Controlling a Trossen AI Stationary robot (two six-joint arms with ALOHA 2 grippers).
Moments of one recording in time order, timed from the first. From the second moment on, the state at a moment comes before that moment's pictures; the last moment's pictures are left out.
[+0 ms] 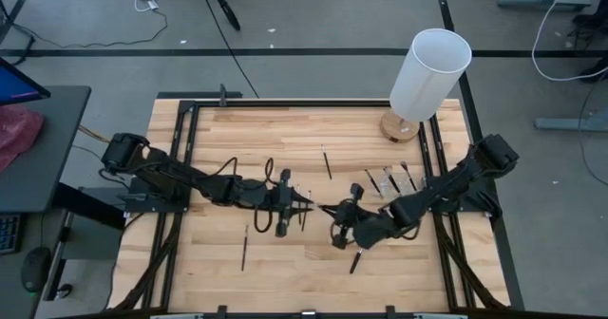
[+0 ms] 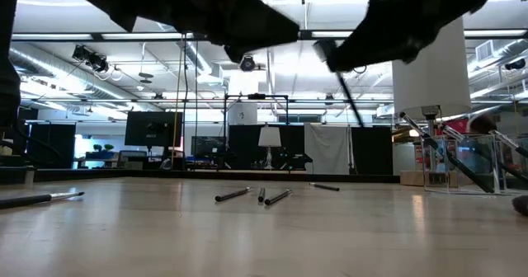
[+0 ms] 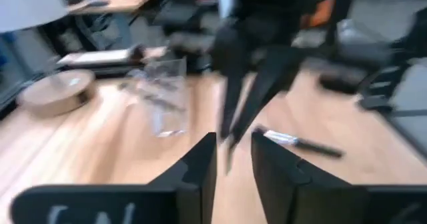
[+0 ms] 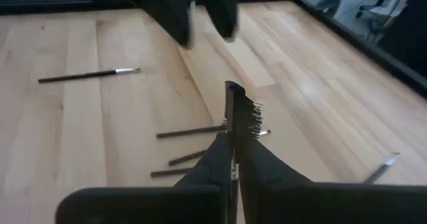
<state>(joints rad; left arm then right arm) -0.24 1.56 0.78 0.54 -0.22 -0.01 0.52 1.59 0.88 0.01 0.79 0.43</state>
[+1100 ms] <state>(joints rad) -0.25 1.66 0.78 0.57 -0.28 -0.07 0.59 1.14 0.57 -0.63 1.01 1.10</state>
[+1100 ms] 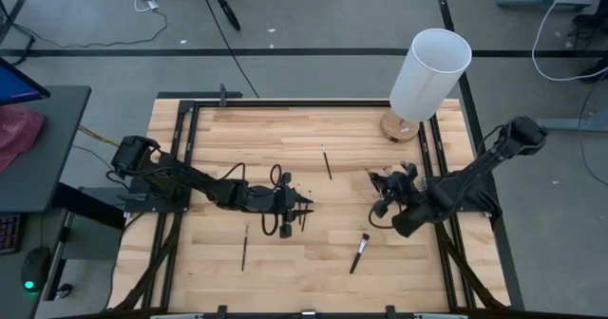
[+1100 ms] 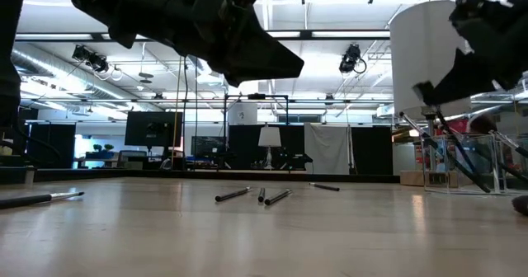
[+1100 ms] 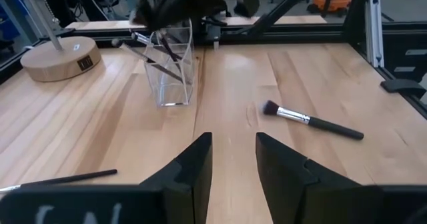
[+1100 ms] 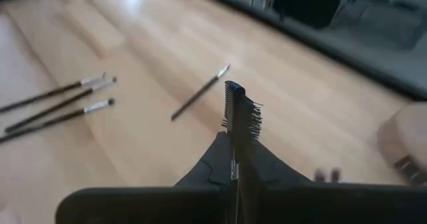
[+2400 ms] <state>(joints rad) -0.25 1.66 0.78 0.57 -0.28 -0.08 0.48 1.14 0.76 -0.60 0.82 0.80</state>
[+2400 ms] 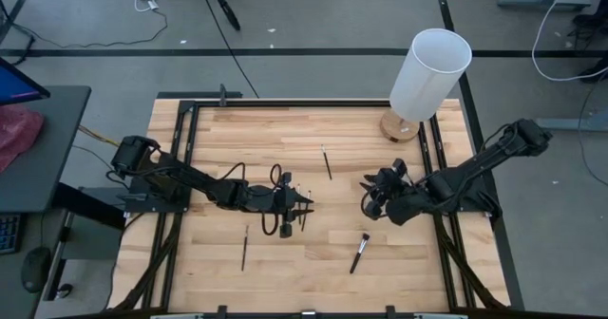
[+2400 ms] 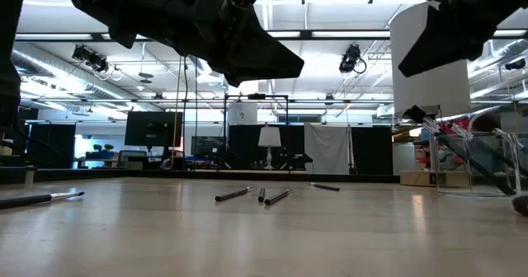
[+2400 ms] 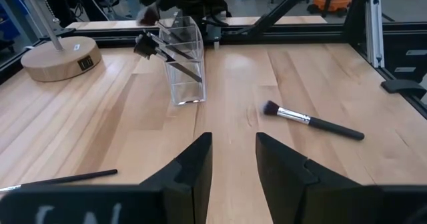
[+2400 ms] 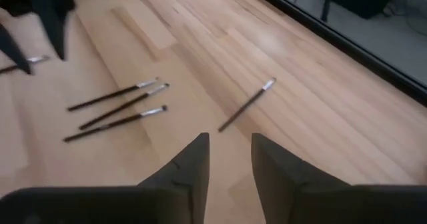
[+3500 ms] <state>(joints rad) -0.25 1.66 0.78 0.57 -0.28 -0.08 0.70 1.52 0.96 -0.43 0.45 1.01</state>
